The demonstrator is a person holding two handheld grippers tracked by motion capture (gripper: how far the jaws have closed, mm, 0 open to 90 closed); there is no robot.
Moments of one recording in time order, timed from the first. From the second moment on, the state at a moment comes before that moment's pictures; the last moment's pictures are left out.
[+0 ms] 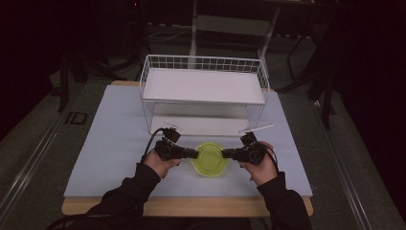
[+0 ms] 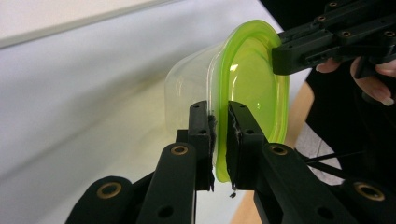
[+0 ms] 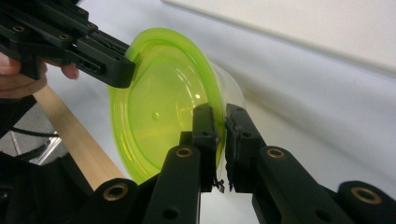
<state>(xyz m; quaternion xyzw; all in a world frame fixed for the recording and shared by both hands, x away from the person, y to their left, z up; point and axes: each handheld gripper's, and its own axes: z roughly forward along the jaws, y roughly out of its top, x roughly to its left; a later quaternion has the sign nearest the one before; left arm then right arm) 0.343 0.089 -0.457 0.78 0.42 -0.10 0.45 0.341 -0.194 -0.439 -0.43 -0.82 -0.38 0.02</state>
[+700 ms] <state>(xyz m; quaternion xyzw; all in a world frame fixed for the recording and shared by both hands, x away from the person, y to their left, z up) 0.355 0.116 -0.360 0.76 0.42 -0.06 0.50 0.361 -0.174 -0.337 -0.40 -0.82 -0.41 -0.02</state>
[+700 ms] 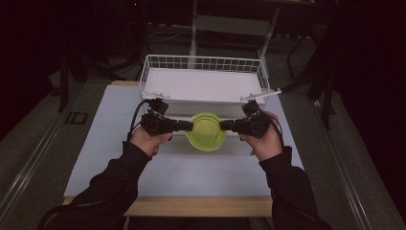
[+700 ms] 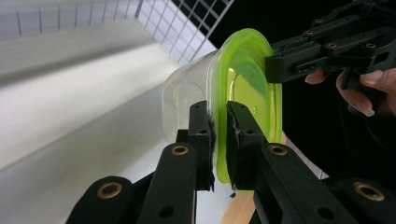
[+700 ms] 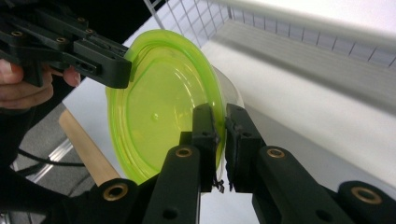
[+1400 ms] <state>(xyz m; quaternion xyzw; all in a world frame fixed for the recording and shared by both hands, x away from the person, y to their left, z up) 0.398 0.120 -0.296 0.73 0.43 -0.02 0.53 0.409 -0.161 -0.264 -0.41 -0.81 -0.42 -0.05</state>
